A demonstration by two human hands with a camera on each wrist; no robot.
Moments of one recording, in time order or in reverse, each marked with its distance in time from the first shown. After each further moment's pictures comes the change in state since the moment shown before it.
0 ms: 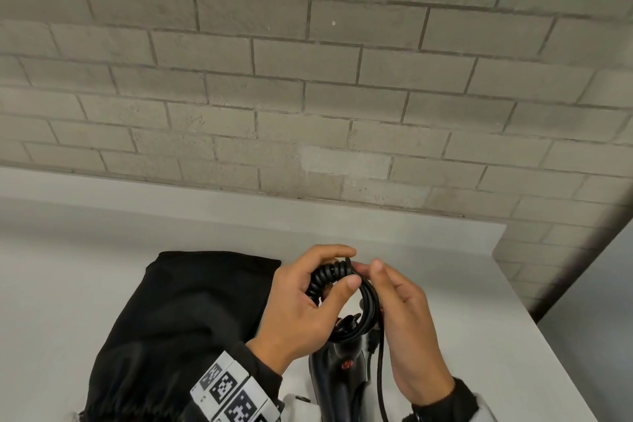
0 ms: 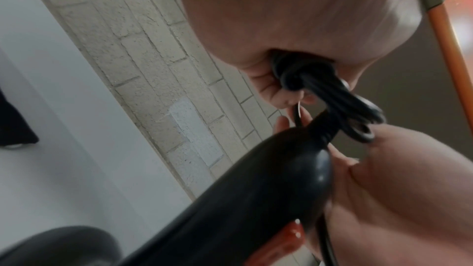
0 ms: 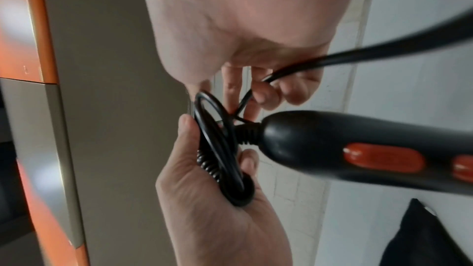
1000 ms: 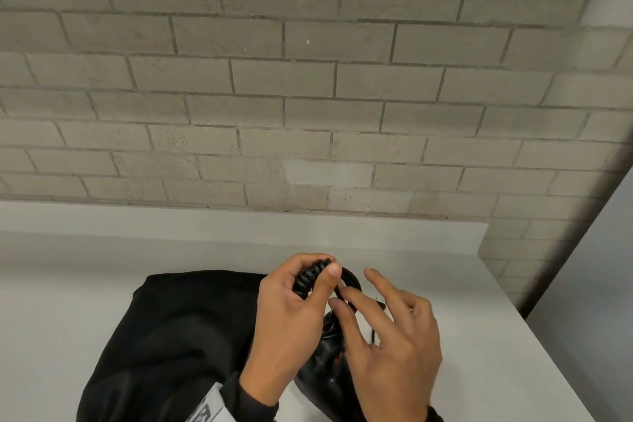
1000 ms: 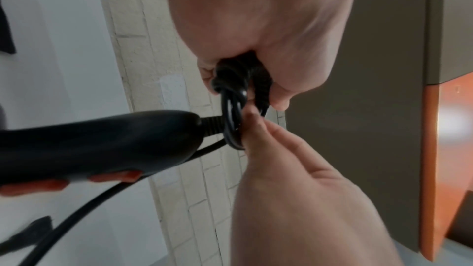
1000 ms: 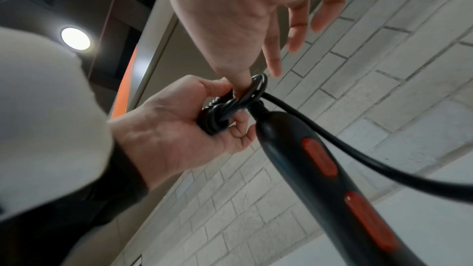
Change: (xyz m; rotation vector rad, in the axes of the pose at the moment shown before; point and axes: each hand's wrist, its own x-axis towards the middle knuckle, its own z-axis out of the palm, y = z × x) left_hand 0.005 0.030 0.010 -0.139 0.179 -0.277; right_hand -0.023 0.007 0.017 -0.994 0.457 -0.550
